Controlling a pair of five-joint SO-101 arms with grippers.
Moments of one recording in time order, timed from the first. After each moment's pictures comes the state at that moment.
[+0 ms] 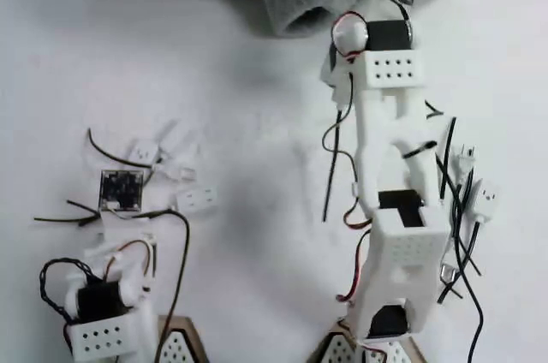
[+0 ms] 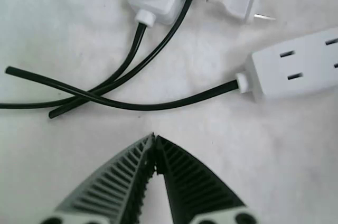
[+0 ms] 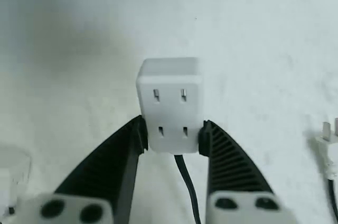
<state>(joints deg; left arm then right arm) -17.6 -103.3 97.2 74.0 -11.5 -6.8 26.4 -40.5 92.6 -22.5</state>
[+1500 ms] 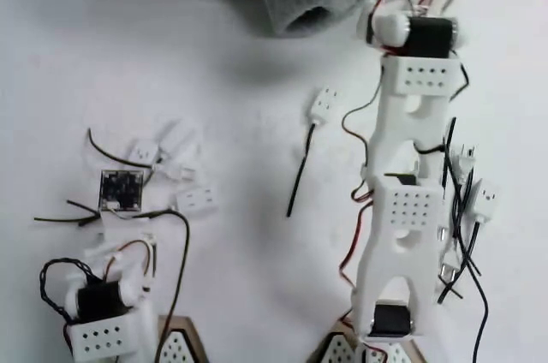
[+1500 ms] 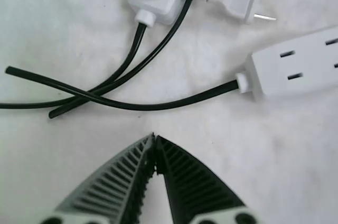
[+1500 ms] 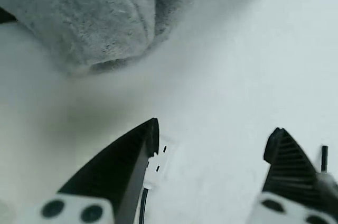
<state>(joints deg) -17.6 -103.3 97.2 74.0 -11.5 -1.0 47.4 -91.3 98.5 -10.1</state>
